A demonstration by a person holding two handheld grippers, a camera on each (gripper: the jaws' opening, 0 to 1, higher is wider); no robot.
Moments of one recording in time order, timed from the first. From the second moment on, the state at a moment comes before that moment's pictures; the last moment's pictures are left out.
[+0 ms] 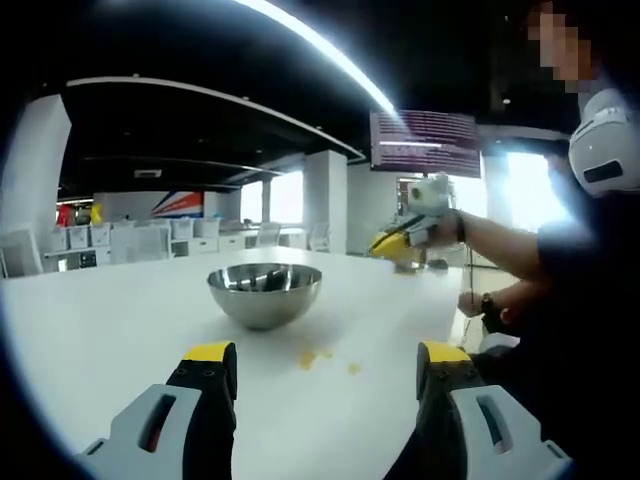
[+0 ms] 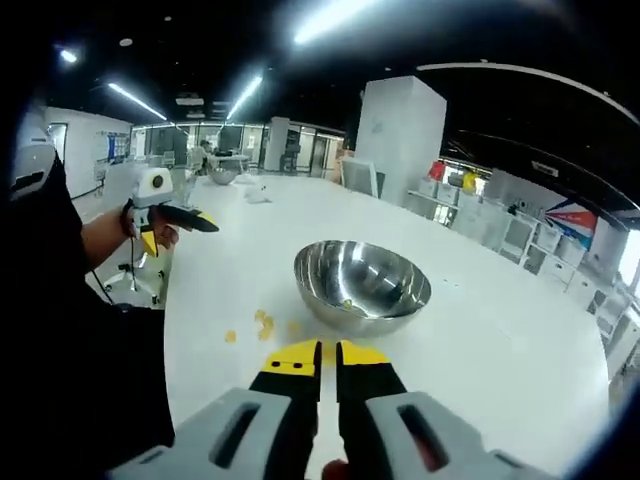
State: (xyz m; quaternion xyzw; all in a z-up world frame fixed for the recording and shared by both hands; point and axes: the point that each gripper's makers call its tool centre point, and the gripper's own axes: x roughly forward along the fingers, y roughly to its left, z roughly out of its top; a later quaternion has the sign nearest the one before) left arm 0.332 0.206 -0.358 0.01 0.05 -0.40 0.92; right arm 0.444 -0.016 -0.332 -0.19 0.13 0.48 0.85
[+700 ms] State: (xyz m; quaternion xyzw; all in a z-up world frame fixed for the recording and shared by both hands) left arm 0.333 0.218 -0.356 0.01 0.04 -0.39 0.92; right arm 0.555 0.071 -0.347 -0.33 0.21 0.52 0.76
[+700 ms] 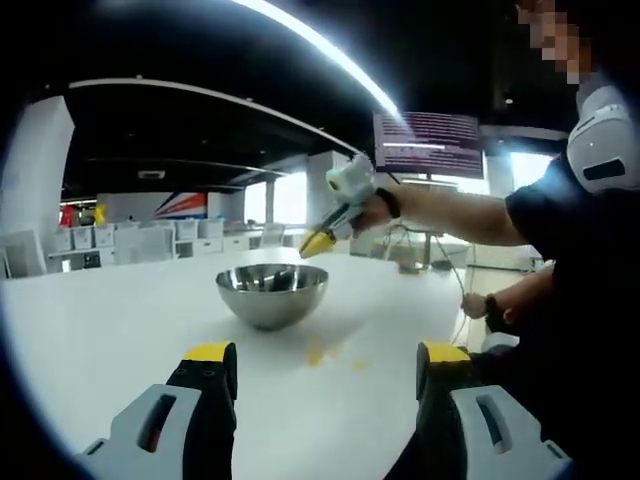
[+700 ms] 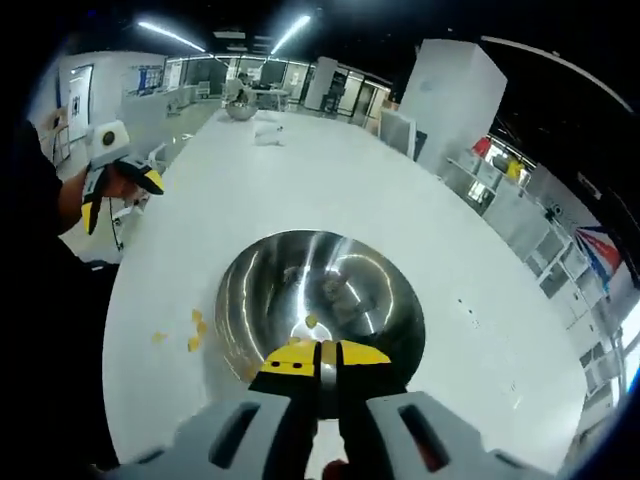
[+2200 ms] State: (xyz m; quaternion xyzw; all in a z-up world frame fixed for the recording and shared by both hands) left arm 0.337 0.225 -0.354 0.00 0.04 -0.39 0.92; right arm 0.514 0.058 -0.320 -0.28 0.18 0.52 0.79
